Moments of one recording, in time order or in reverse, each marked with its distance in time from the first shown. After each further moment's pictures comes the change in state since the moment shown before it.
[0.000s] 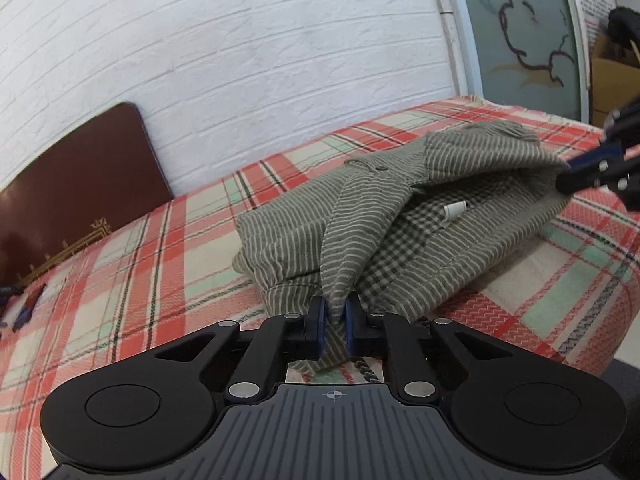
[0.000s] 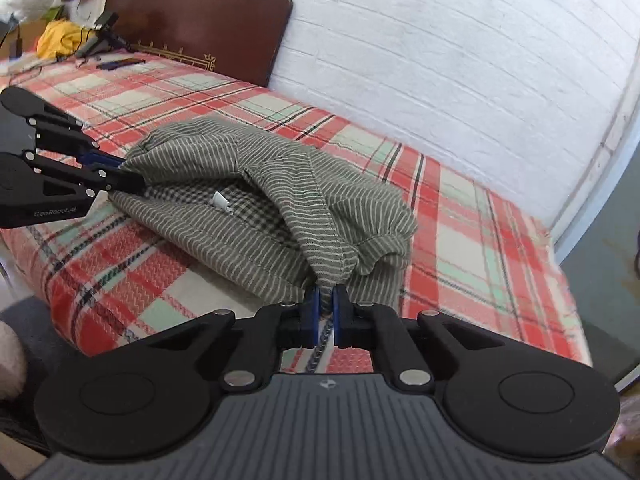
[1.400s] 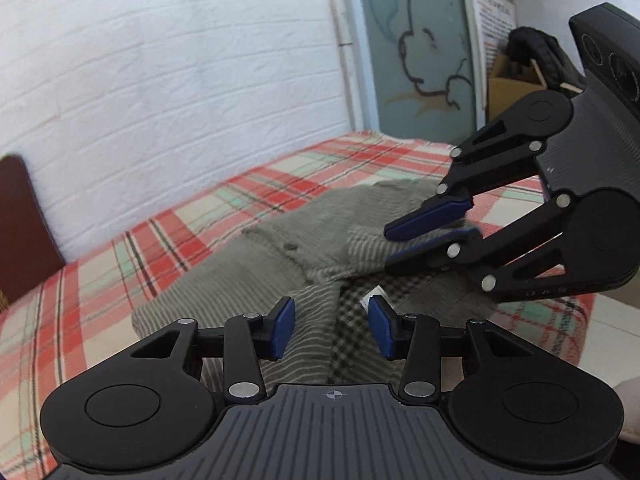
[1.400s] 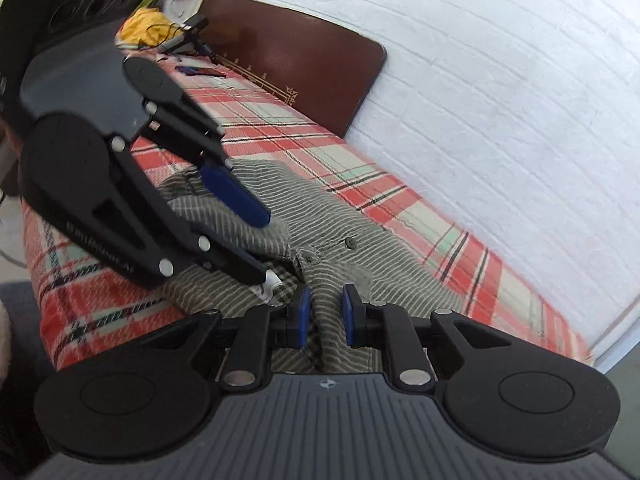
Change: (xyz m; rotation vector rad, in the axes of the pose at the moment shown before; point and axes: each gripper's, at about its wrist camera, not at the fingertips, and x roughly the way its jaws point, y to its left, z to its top) left arm 0.045 0.012 0.041 0.066 -0.070 -0.329; right arm 0.044 0.003 0.038 -0.168 -0.156 0.192
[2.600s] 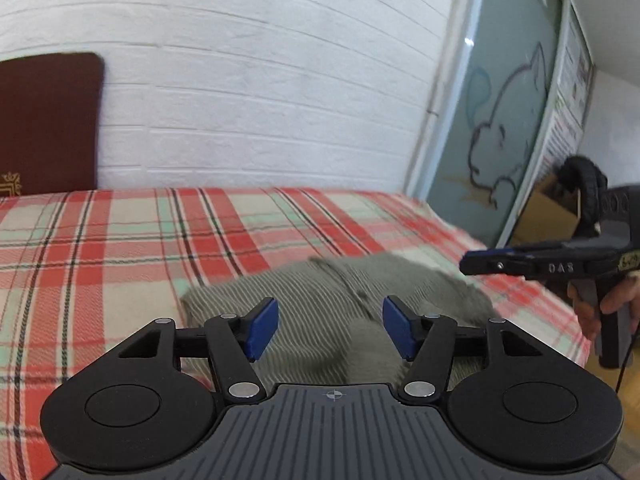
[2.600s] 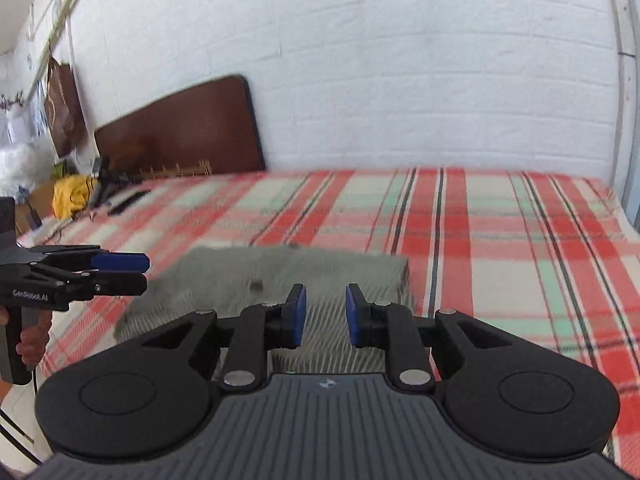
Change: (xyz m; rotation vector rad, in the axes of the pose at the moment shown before) left arm -0.028 0.090 0.012 -0.451 -0.121 -0.056; right arm -0.007 -0.119 -0.005 0.588 -0.052 0.067
